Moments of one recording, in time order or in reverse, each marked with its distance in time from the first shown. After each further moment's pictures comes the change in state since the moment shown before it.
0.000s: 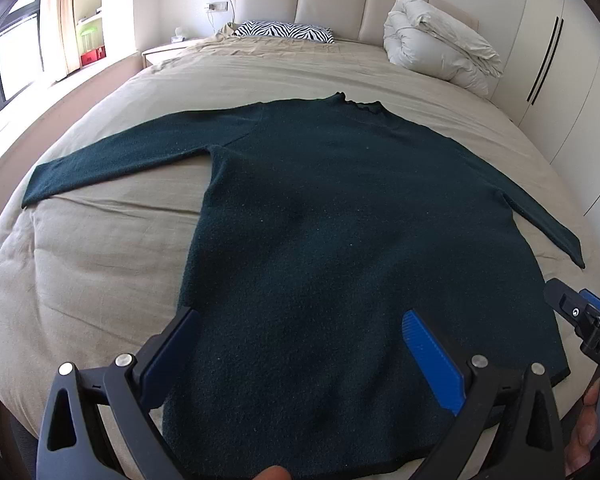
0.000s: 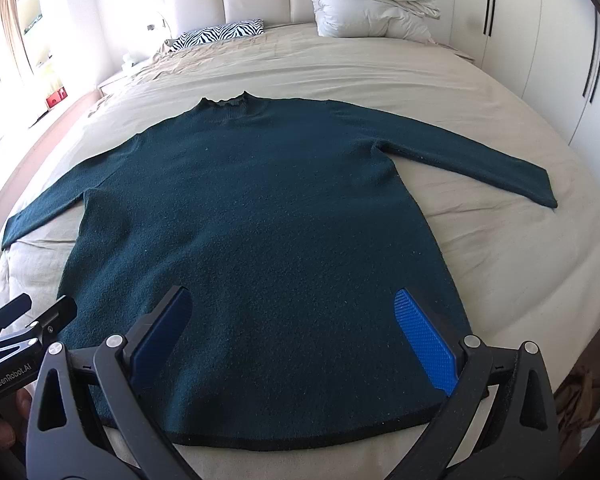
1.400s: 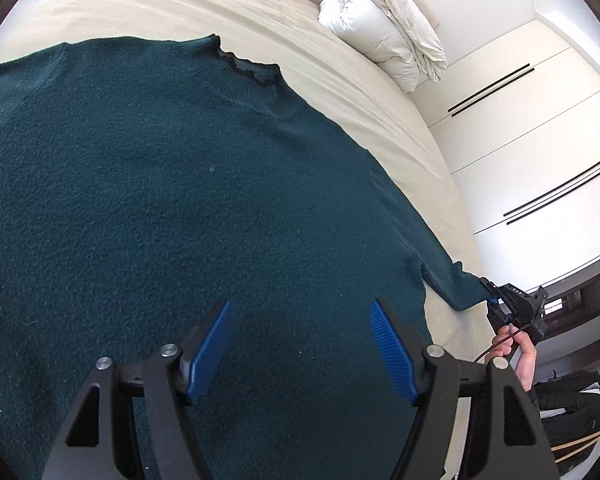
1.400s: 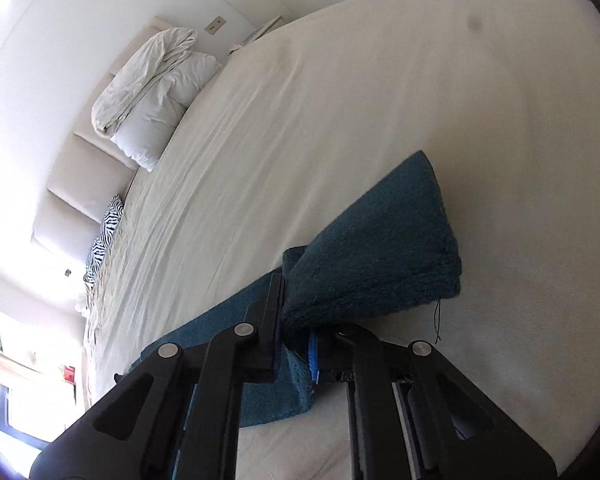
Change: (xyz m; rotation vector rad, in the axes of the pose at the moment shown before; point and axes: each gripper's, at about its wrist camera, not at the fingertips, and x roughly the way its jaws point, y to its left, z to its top) left arm 0.164 -0.068 0.130 -0.144 0.219 -0.560; right arm 0.194 -0.445 0.189 0.821 -0.163 0.068
